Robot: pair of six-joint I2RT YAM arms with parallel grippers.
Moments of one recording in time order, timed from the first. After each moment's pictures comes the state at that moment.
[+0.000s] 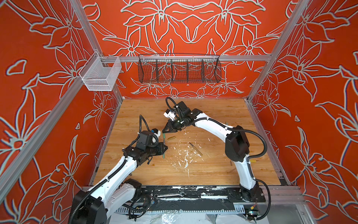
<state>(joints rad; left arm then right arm) -0.30 0.97 0.58 -0.45 0.39 -0.50 0.76 2.15 1.92 -0.66 -0.73 0.56</state>
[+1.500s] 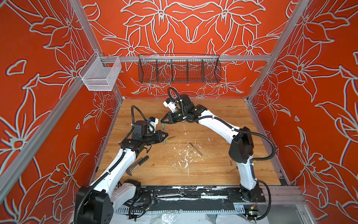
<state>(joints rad) -0.17 1.07 0.74 -0.30 0.53 -0.50 0.75 2.07 1.96 -0.55 -0.64 0.48</state>
